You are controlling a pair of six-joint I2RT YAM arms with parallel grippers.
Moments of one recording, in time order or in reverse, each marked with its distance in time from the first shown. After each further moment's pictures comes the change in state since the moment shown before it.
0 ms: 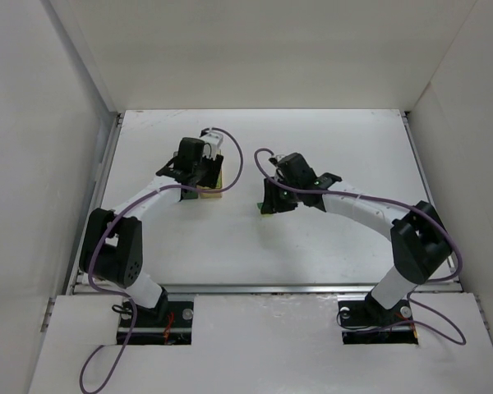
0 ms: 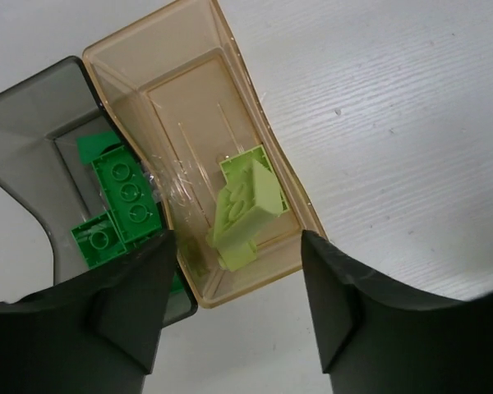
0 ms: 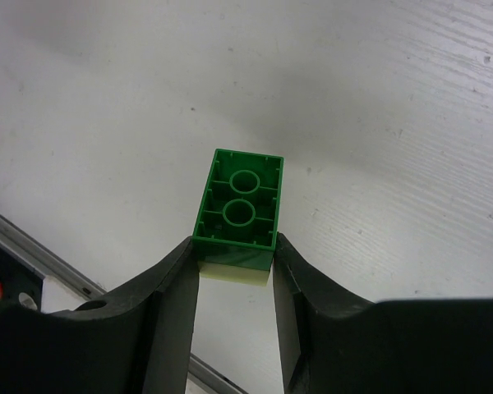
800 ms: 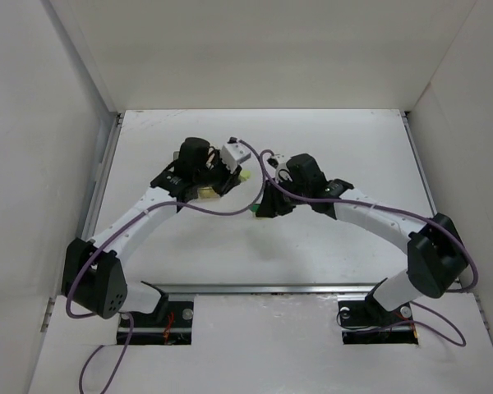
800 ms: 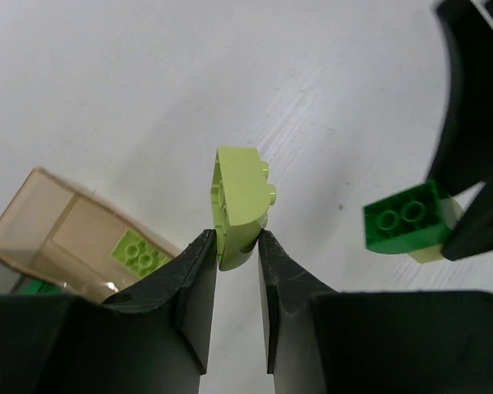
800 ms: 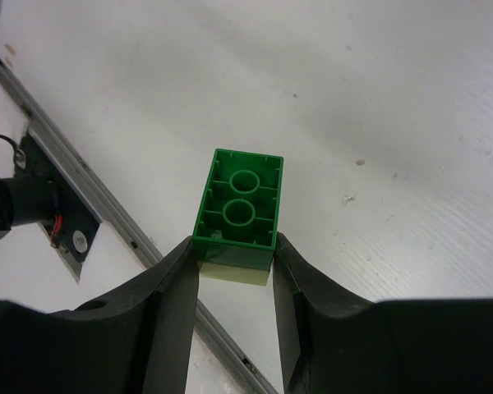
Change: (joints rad) left arm -0.146 -0.212 0.013 -0.093 0.430 0.314; right arm 0.000 -0.133 -0.082 0.125 -0.211 -0.068
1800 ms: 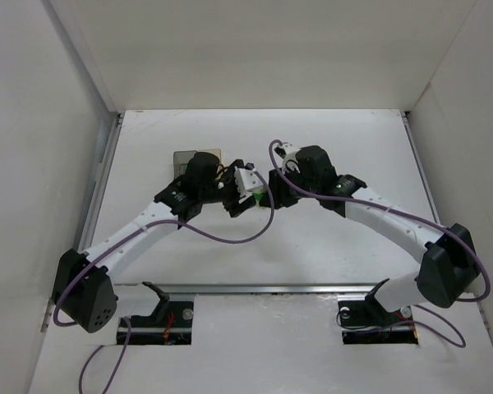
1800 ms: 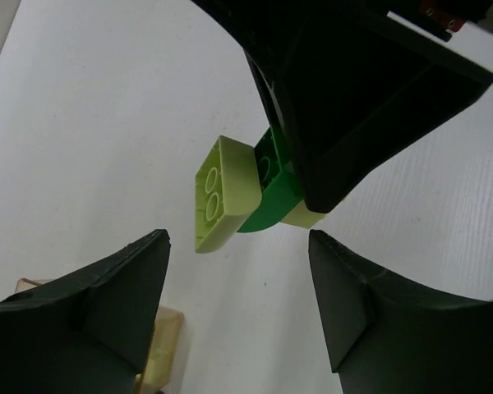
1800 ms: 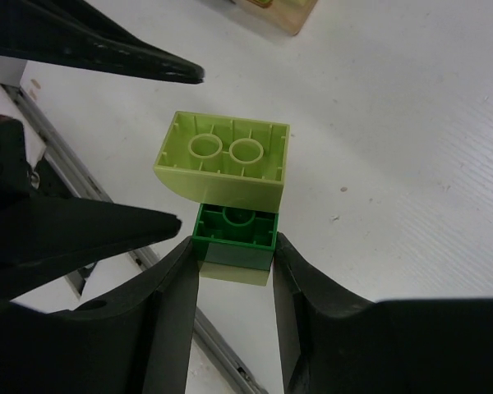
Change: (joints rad) left arm -0.111 -0.098 -0.099 0.058 0.066 0.180; right arm -0.026 -0.069 0.042 -0.039 0.036 -0.029
